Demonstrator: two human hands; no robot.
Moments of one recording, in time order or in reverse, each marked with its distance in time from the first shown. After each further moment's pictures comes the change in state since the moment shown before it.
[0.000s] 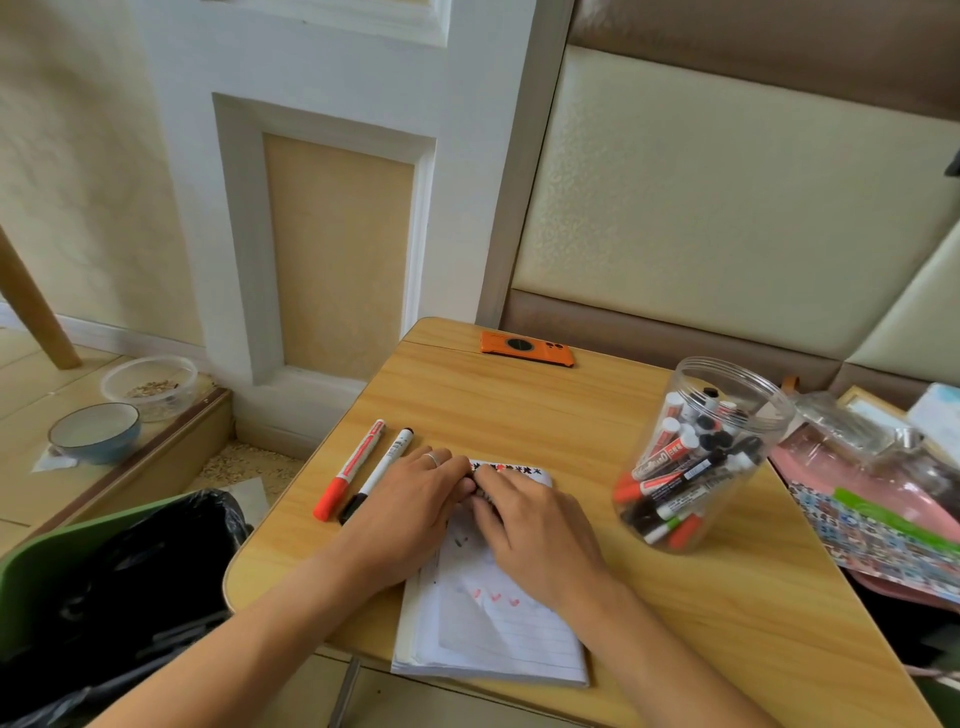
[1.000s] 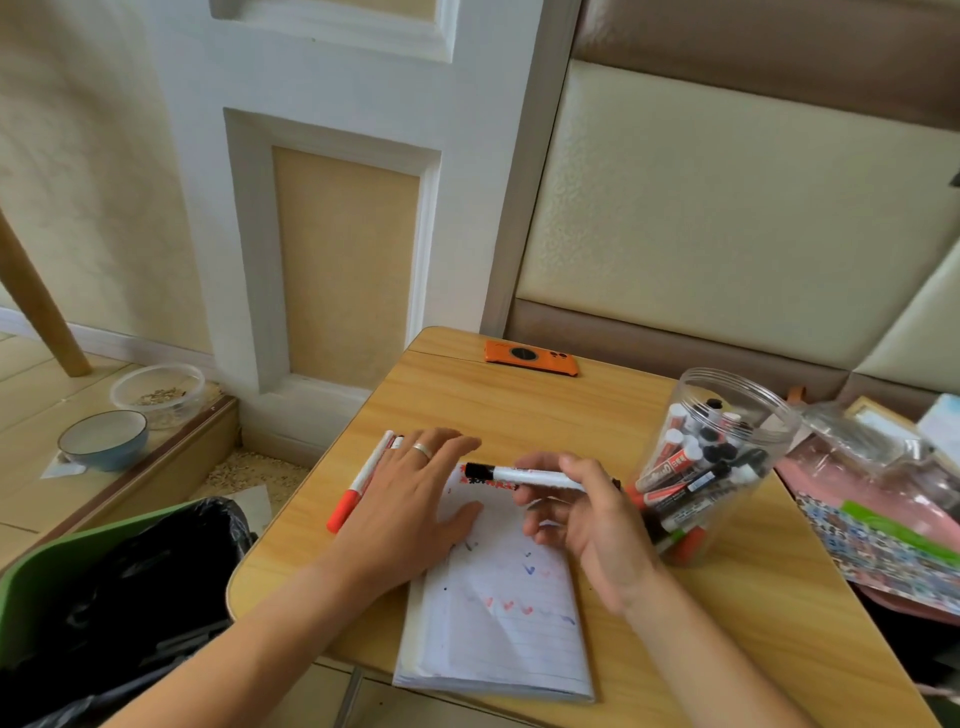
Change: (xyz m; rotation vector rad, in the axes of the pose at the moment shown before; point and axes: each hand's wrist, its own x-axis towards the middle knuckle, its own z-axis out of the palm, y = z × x) left_hand -0.001 0.010 -0.017 0.084 0.076 -0.061; right_hand 0.003 0.018 -0.042 1.497 -0.053 0.761
